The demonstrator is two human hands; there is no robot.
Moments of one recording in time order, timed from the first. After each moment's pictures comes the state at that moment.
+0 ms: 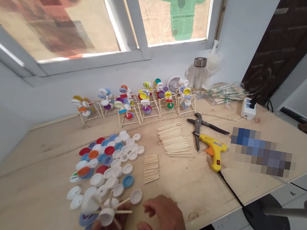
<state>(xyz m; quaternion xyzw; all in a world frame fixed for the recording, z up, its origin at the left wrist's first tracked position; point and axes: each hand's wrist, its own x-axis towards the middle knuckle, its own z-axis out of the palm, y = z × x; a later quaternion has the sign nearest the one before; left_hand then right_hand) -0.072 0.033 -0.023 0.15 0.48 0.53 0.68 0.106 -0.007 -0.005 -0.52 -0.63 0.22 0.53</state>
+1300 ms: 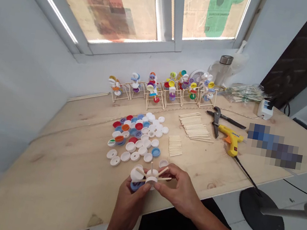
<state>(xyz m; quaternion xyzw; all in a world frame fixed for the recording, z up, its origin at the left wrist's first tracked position) -0.070 0.009 0.006 0.26 0.45 0.54 0.66 0.082 -0.001 0.035 -0.53 -0.54 0.50 0.43</state>
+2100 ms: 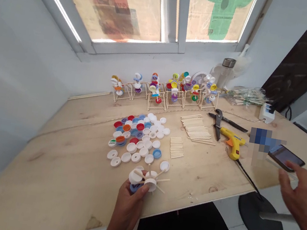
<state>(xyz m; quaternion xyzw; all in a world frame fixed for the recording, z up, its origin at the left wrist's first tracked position) -0.074 0.010 -0.004 0.23 0.47 0.55 0.65 0.347 -0.075 0.014 -0.79 -0.51 -0.28 0.19</state>
